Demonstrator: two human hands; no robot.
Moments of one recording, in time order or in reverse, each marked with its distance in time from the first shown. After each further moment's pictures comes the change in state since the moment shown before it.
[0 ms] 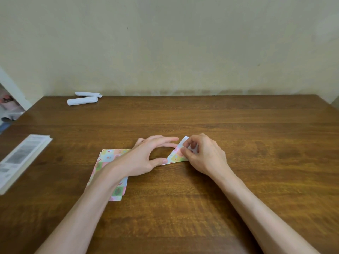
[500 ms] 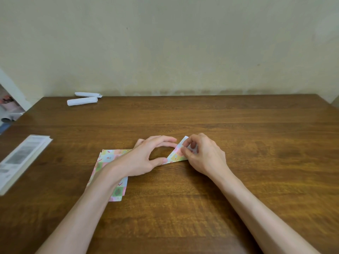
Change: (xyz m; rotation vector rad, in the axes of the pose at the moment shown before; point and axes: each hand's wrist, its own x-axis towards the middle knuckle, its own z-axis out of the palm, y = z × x) left_hand -0.001 0.002 -0.002 -0.024 -0.008 -0.008; right_hand -0.001 -0.001 0.001 0.001 -0.006 -0.011
